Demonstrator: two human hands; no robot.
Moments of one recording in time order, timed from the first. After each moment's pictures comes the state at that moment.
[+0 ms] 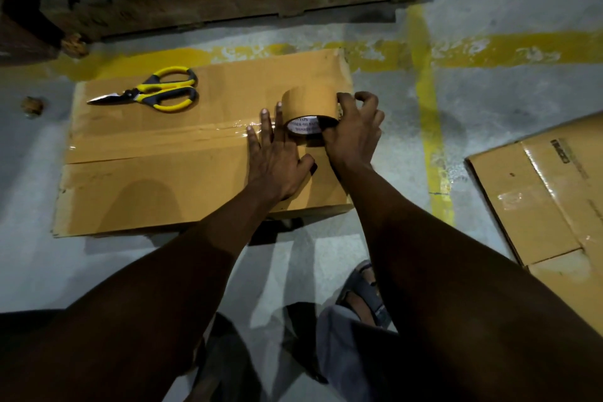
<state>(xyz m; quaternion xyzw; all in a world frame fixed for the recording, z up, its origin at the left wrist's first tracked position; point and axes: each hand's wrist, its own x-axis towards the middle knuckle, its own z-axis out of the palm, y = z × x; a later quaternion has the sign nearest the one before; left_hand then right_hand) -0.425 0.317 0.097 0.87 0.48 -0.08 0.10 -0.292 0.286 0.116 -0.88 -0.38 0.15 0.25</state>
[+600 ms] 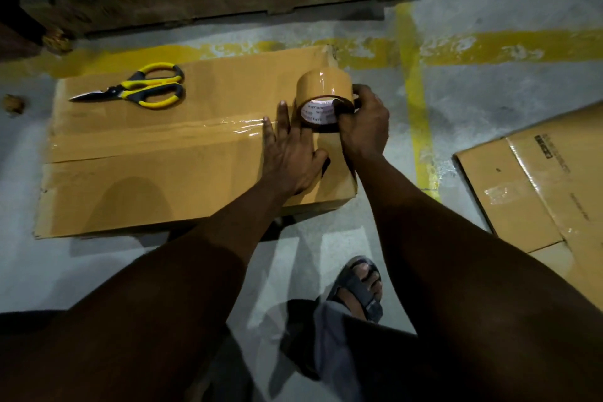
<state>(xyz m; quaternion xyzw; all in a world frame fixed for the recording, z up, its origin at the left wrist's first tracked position) -0.390 0.304 0.102 0.90 0.42 -0.08 0.10 -0.261 0.276 0.120 -0.85 -0.32 0.16 0.37</state>
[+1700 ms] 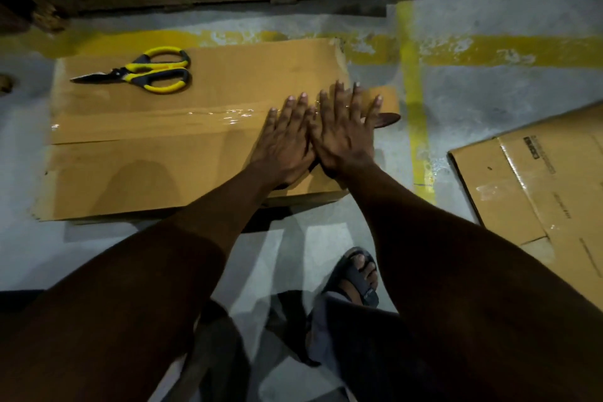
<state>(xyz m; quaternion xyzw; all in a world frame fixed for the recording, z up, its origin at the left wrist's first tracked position) -0.426 0.317 0.100 0.93 0.34 -0.09 0.10 -0.296 0.263 0.100 -0.82 -0.57 0.06 -0.01</state>
